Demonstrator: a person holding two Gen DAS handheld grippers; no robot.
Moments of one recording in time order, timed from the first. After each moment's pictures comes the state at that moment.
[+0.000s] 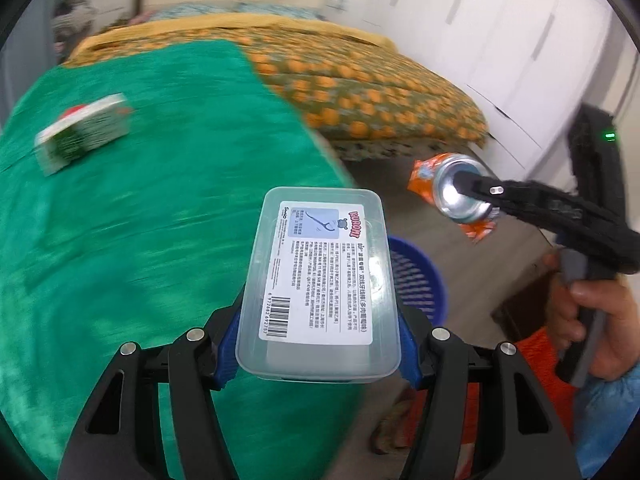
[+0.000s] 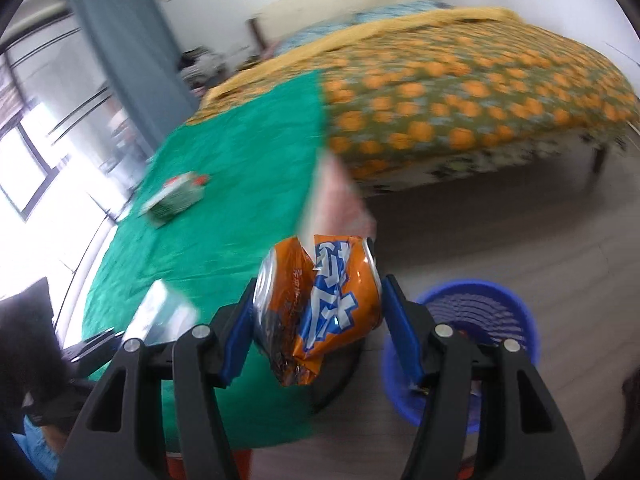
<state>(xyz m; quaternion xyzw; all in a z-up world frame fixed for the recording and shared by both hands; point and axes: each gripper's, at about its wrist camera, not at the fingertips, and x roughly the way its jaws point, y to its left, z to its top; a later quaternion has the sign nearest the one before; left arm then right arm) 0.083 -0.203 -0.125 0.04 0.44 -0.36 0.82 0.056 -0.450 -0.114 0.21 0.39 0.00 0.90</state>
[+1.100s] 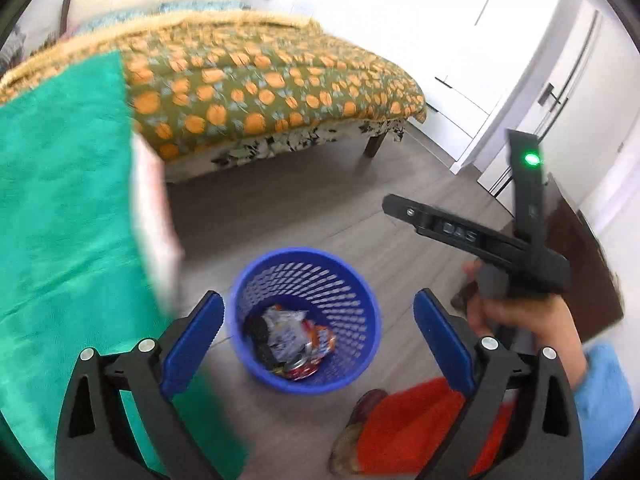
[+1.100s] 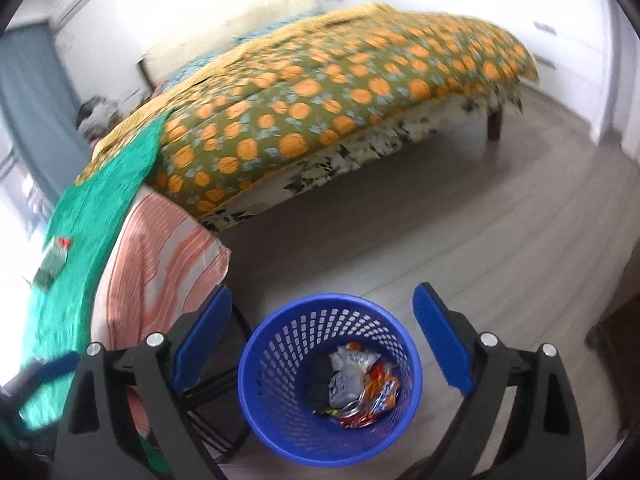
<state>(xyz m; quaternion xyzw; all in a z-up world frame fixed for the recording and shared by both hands) 0.074 -0.323 -0.134 0.07 0.43 -0.44 0.79 0.030 -0.565 -0.173 0.21 0.36 -0.16 0.89</state>
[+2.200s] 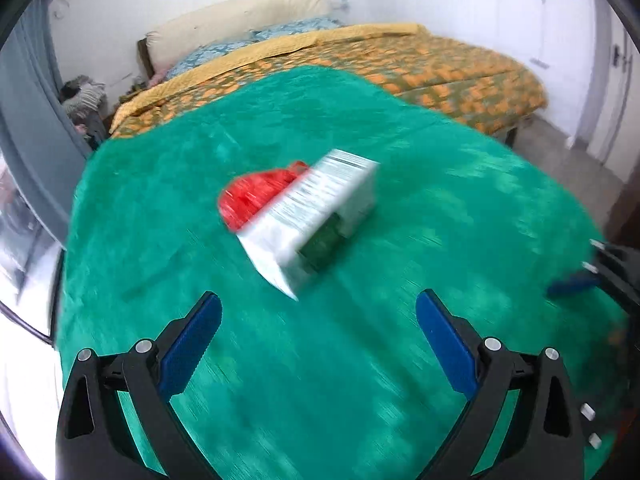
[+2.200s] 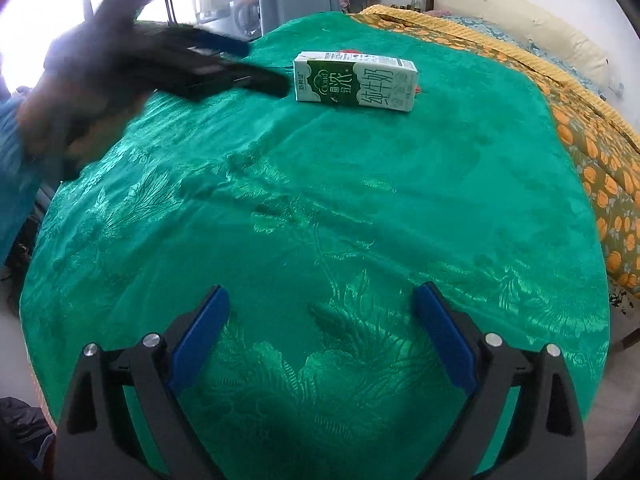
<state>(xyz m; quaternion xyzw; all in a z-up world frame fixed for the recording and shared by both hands) 0.305 -0.033 -0.112 0.21 0.37 -0.28 0.86 0.169 -0.173 -0.167 -0.07 0.44 0.19 0.88</state>
